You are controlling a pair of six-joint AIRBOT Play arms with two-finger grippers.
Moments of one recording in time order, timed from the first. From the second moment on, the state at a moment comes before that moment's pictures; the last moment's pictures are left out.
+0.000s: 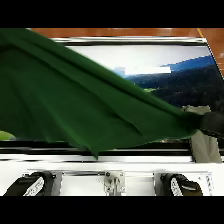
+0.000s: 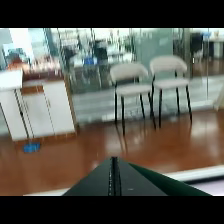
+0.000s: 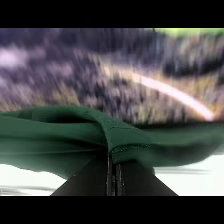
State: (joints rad) left arm 0.09 -0.91 1.94 1.33 -0.92 -1.29; right arm -0.23 -0.64 1.27 -1.18 1.73 1.66
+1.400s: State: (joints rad) left arm 0.17 -1.59 1.69 1.13 -1.67 -1.44; right arm -0.41 -1.10 0.98 -1.21 1.23 1.38
